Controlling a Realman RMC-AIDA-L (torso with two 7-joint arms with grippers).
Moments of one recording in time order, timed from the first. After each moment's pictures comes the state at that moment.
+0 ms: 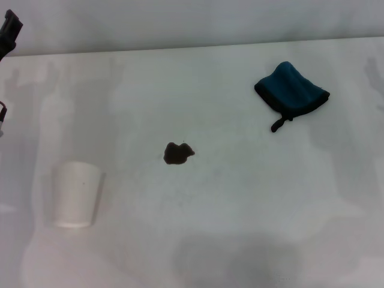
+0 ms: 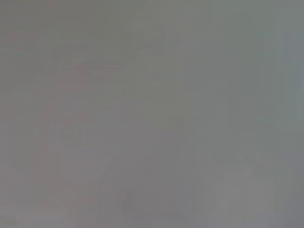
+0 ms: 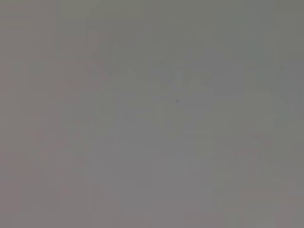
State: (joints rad) left arm -0.70 -2.08 2.04 0.19 -0.92 0.79 -0.41; right arm 0.53 2.02 -0.43 -0.01 2.46 1.03 -2.36
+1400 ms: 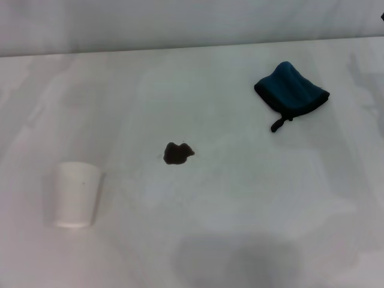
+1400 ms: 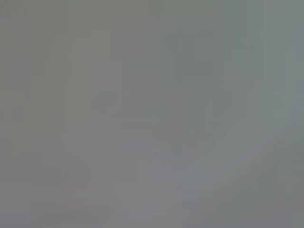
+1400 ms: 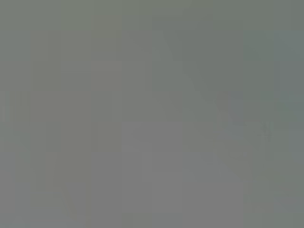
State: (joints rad) left arm -0.74 -1.81 2.05 0.26 -0.23 0.82 -1.44; right arm 0.53 2.02 -0.53 -0.05 2.46 1.10 -2.76
